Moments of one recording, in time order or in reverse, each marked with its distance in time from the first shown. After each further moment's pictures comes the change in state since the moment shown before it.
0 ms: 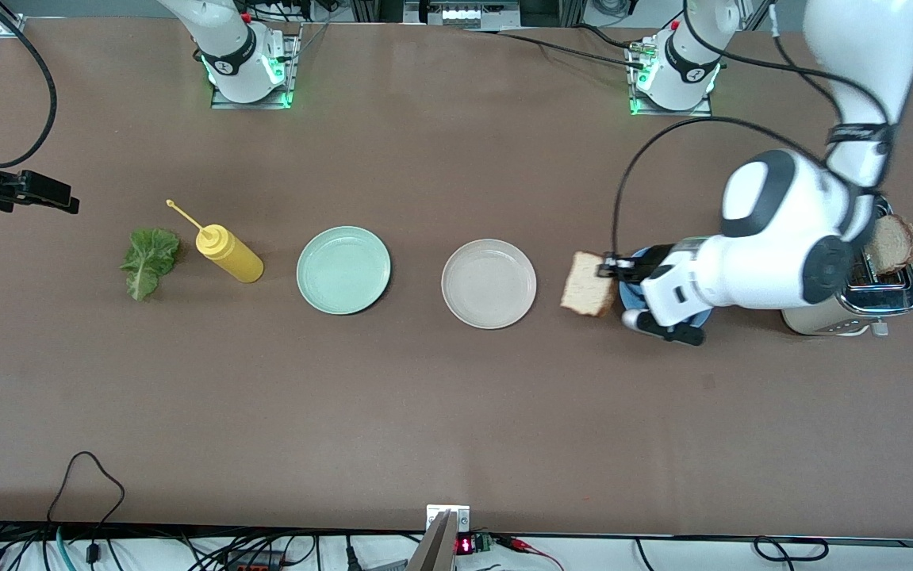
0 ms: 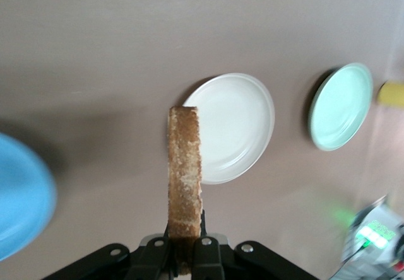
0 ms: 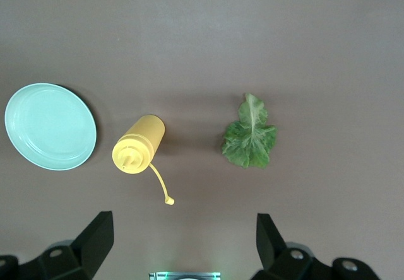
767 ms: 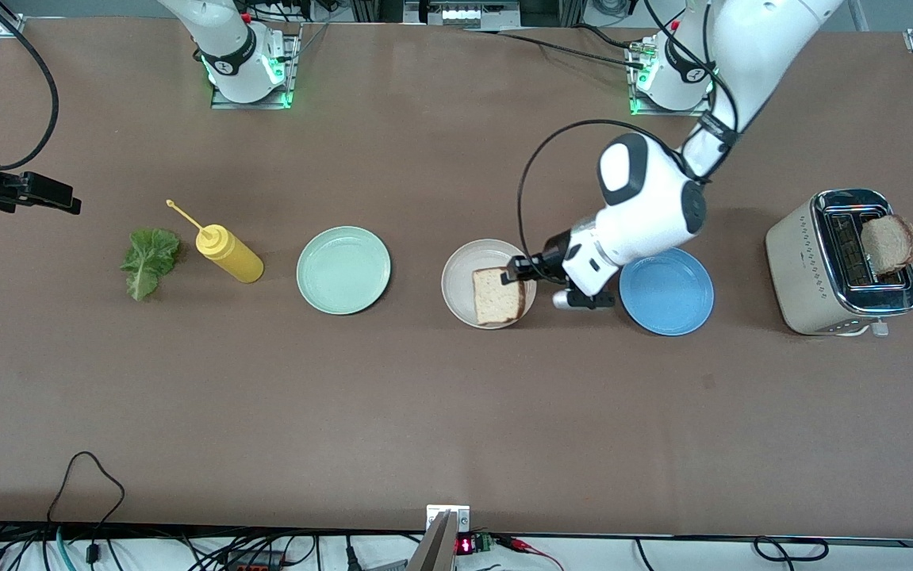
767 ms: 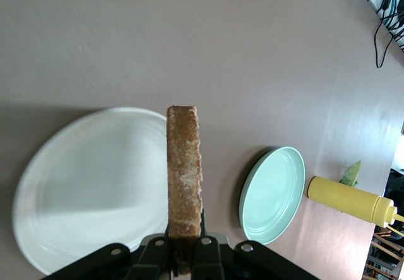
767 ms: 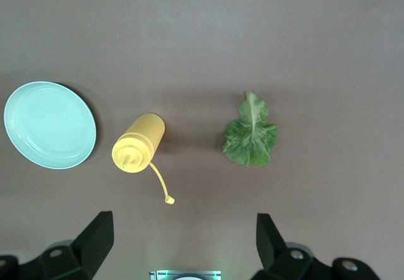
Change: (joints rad) left arm -0.056 0.003 -0.180 -0.390 -0.330 0.786 -0.034; right arm 0.000 0.004 0.000 0.000 0.001 -0.004 0.000
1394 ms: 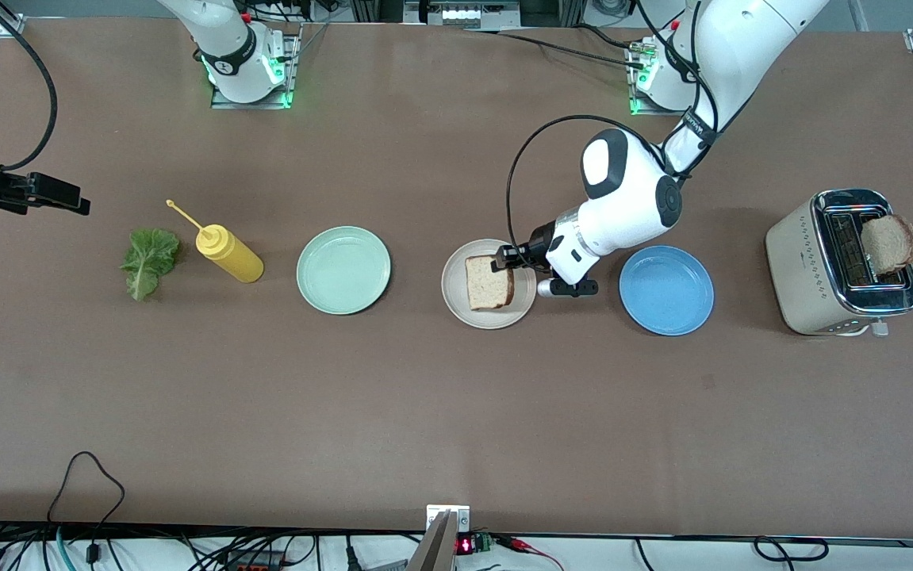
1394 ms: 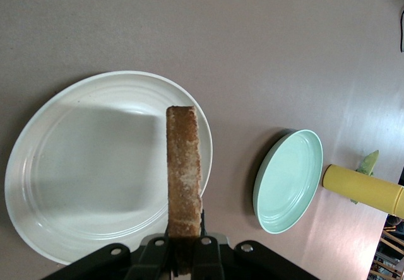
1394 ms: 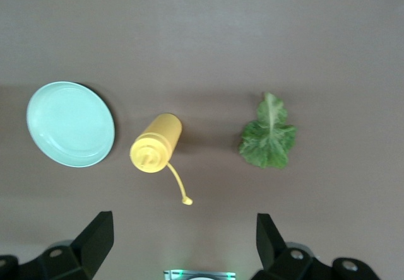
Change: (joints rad) left arm -0.016 0.018 -0.002 -0.036 -0.008 0.013 -0.004; right arm 0.001 0.005 0.000 0.000 0.068 -0.001 0.000
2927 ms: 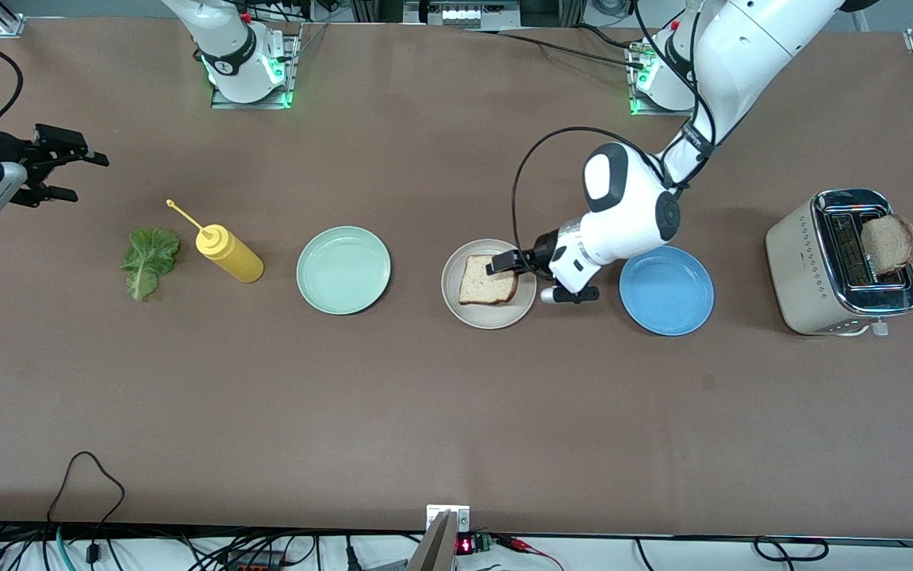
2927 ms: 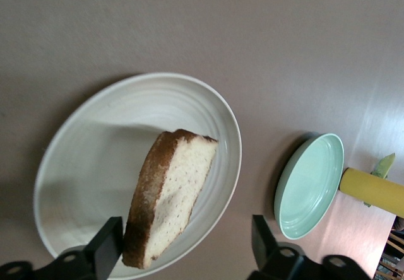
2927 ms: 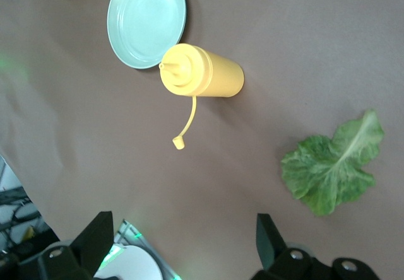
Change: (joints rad) left arm 0.033 0.058 0.010 -0.001 0.000 0.007 0.051; right arm -0.236 -0.144 -0.006 -0.462 0.207 0.123 -0.937
